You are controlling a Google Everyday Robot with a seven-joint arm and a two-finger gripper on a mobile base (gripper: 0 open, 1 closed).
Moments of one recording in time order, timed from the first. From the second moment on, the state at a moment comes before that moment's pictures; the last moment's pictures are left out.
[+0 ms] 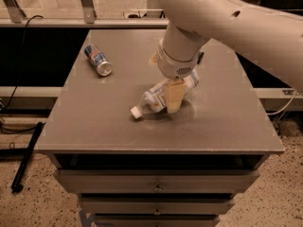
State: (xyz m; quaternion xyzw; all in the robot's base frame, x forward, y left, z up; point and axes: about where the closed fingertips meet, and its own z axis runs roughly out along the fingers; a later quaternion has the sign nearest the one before) arm 0.570 -0.037 0.858 -0.81 0.57 -0.05 0.16
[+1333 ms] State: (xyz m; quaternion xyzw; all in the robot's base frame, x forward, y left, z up) arm 0.562 -0.152 0.924 -0.67 0.65 0.12 0.32
